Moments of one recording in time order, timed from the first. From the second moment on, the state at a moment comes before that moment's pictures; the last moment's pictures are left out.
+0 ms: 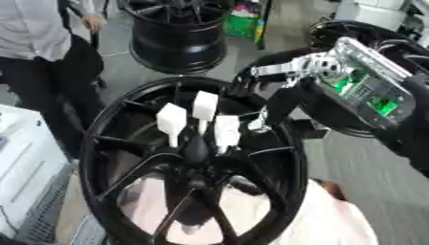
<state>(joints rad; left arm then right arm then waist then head) -0.31 0.39 0.11 -1.98 0.01 -0.10 0.31 -0.84 -0.76 0.62 -1.69 0.29 0.30 0.76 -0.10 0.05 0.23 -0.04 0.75</state>
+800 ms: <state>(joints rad) -0.31 0.39 0.11 -1.98 0.01 -0.10 0.31 -0.73 -0.81 0.61 -1.83 0.33 0.33 0.76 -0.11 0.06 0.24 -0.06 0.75</state>
